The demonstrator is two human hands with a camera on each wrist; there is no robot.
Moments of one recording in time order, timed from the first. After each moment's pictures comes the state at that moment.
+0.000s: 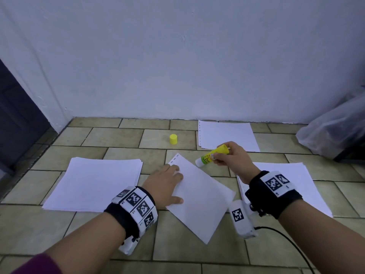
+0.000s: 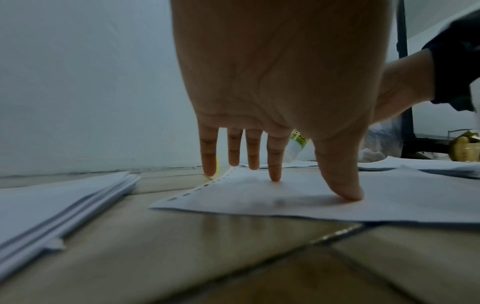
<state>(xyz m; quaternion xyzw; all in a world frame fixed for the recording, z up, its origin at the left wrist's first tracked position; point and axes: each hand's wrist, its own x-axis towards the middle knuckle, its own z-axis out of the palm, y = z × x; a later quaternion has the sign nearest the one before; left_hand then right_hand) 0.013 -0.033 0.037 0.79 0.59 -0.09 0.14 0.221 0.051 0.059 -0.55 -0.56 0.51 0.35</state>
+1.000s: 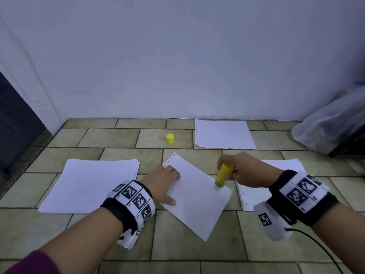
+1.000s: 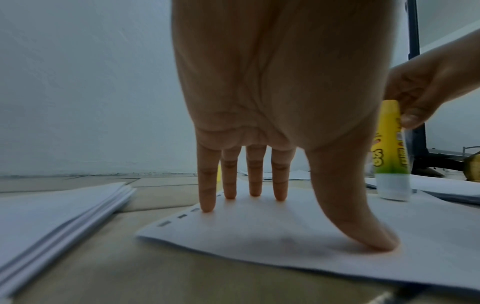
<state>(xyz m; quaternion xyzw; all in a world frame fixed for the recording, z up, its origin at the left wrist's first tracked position) 0.009 -0.025 0.046 0.78 0.58 -0.12 0.21 0.255 0.029 0.092 -0.47 -0.85 0.23 -0.03</state>
